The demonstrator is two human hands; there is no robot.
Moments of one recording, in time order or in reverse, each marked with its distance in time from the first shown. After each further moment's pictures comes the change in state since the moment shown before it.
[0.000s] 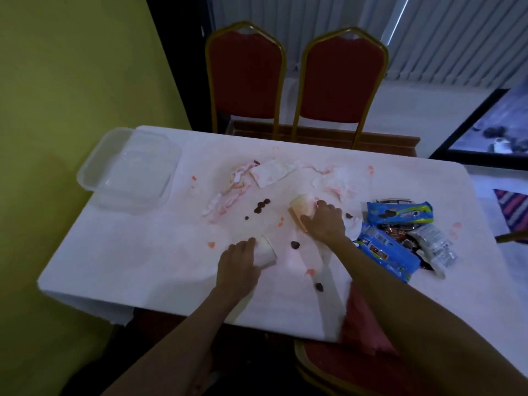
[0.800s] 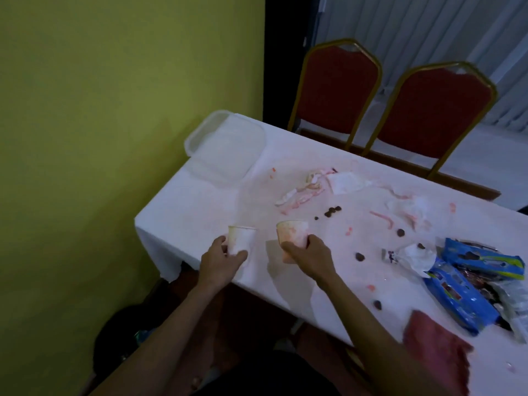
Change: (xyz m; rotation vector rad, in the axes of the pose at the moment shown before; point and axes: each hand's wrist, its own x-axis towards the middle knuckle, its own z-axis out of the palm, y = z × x) left_hand -0.104 -0.134 -0.059 -0.851 0.170 -0.718; right_hand -0.135 -0.135 0.077 0.360 -0.256 -0.099
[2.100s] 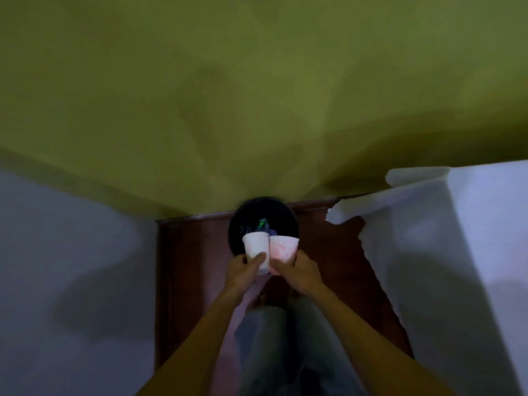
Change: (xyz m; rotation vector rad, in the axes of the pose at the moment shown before) left_hand -0.020 -0.445 -0.113 -0.922 0.484 -0.811; right_hand -0.057 -0.018 0.527 -0.599 -0.987 -0.222
